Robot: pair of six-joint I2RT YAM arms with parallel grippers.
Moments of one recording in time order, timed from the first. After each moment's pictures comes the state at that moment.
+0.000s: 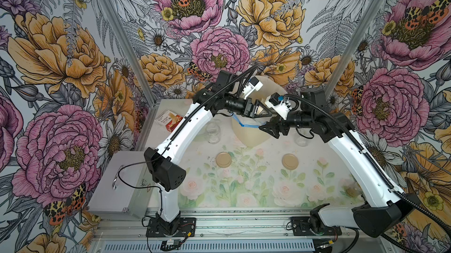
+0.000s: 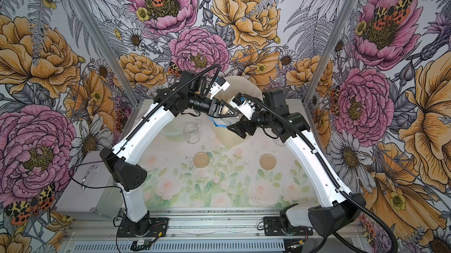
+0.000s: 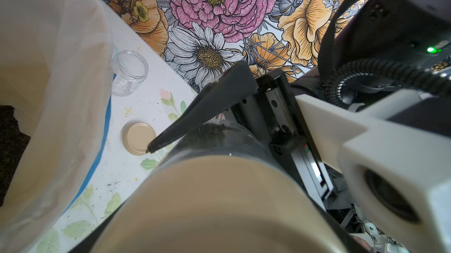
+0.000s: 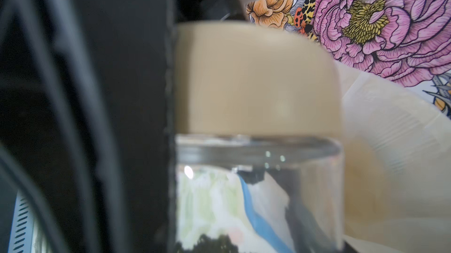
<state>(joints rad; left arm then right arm) -0.61 1.89 2.18 -0.95 0.96 -0.32 0.37 1.34 1.56 -0.84 -0.59 -0.48</state>
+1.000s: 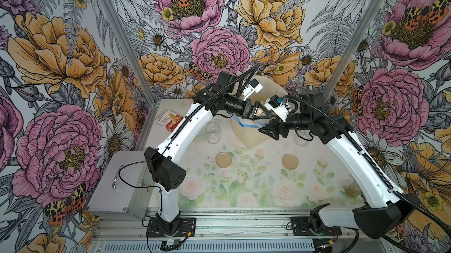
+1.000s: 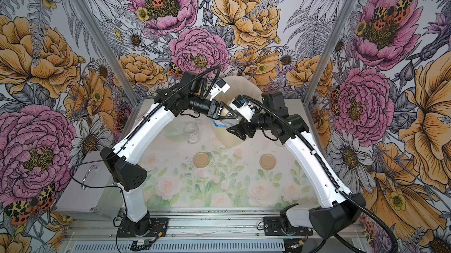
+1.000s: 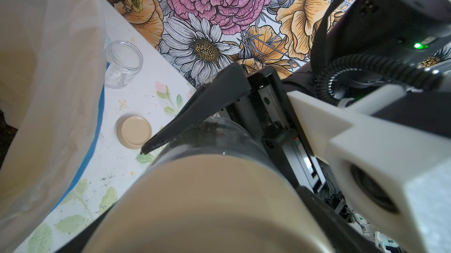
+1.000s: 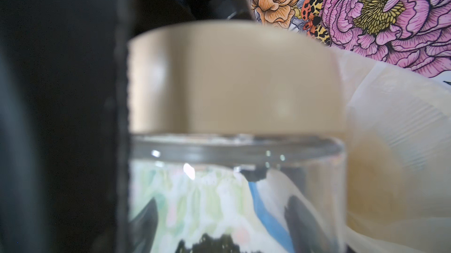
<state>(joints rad) -0.59 1.90 2.16 -0.97 1.00 -0.30 0.37 1.33 1.51 -0.83 -0.62 -0.45</state>
